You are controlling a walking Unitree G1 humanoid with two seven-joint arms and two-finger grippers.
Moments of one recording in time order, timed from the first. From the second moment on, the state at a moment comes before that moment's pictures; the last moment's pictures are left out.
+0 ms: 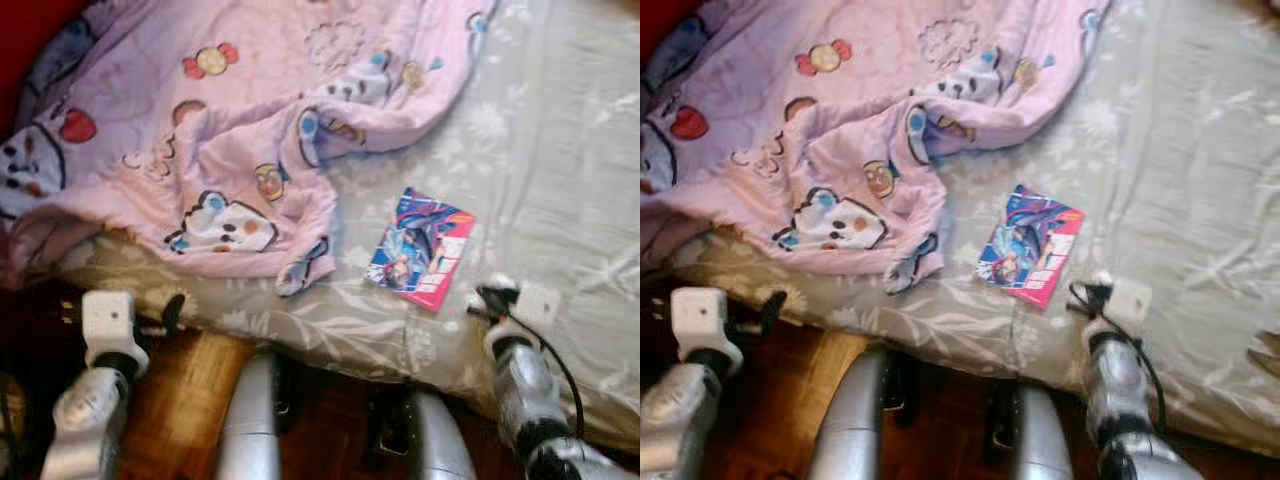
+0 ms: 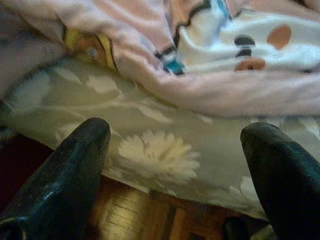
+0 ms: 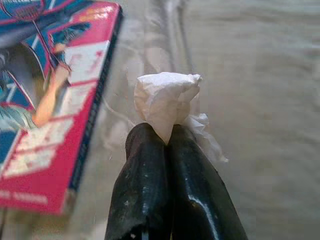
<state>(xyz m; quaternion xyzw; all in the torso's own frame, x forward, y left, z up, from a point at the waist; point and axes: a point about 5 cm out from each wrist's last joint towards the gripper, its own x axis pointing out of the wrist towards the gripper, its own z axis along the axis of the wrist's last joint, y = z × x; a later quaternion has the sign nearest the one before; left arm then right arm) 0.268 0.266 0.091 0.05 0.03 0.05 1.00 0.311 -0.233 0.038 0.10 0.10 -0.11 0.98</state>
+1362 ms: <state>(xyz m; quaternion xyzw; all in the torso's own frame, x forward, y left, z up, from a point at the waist) 0.195 0.253 -0.059 0.00 0.36 0.09 0.93 0.188 -0.197 -0.079 0.07 0.42 -0.10 0.90</state>
